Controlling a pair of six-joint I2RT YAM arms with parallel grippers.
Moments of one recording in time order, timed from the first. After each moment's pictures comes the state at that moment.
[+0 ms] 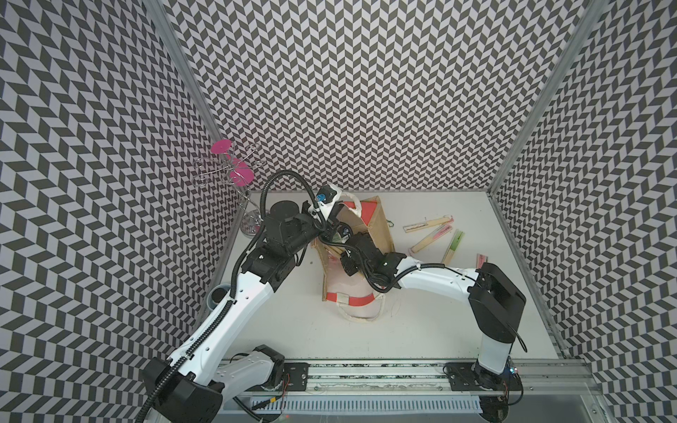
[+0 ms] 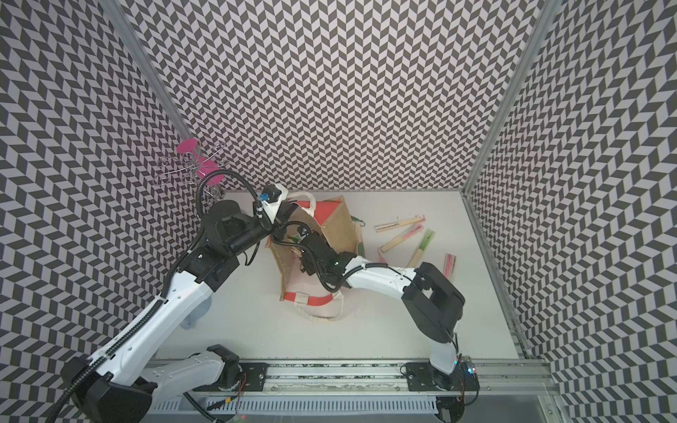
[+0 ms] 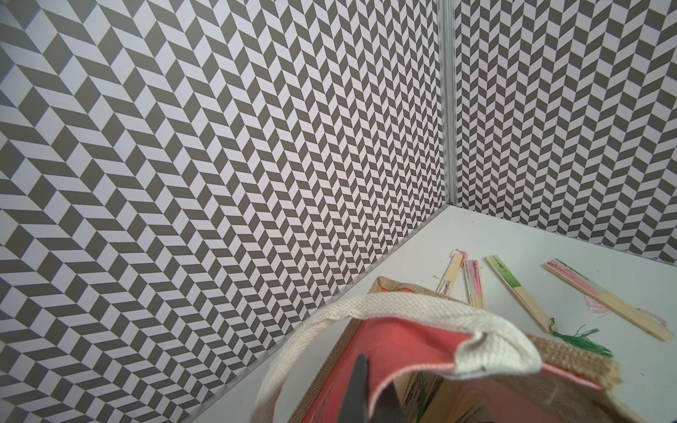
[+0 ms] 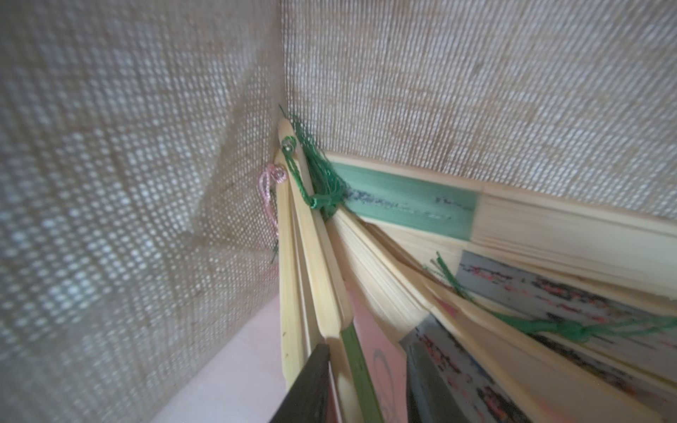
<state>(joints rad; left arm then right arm) -0.46 1.12 1.12 -0.10 0.24 0.26 0.95 1.86 1.33 -0.16 0.29 0.21</state>
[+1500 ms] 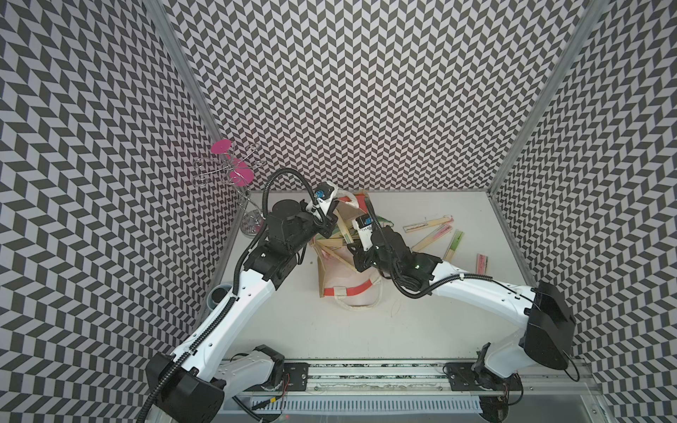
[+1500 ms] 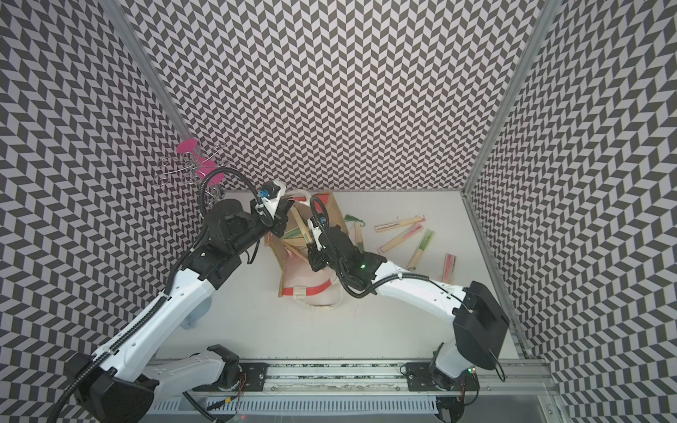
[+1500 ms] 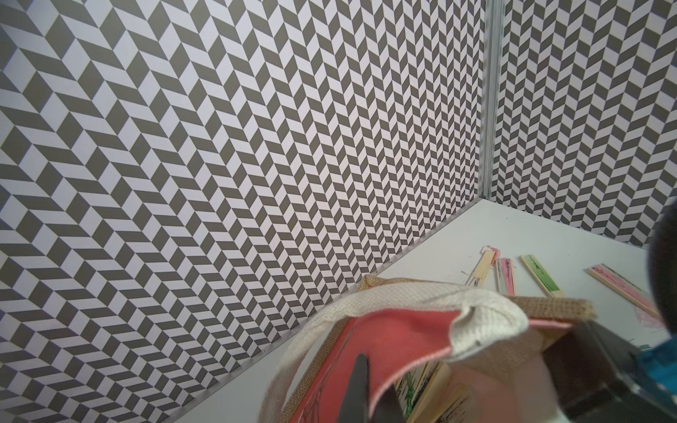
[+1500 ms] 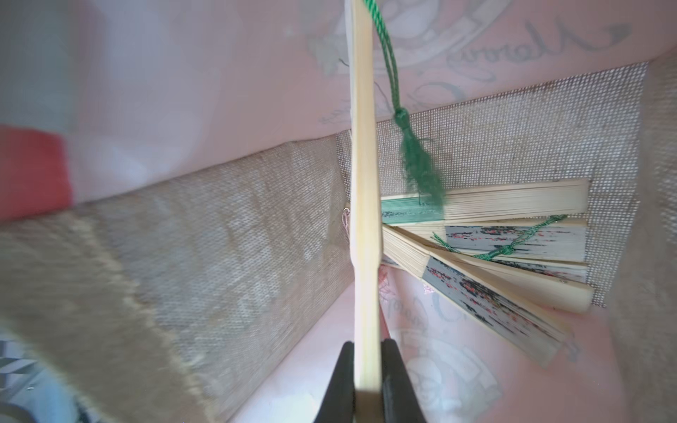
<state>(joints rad) -0.46 1.14 1.12 -0.09 0.12 0.25 0.93 1.55 1.19 -0.08 0.11 0.32</state>
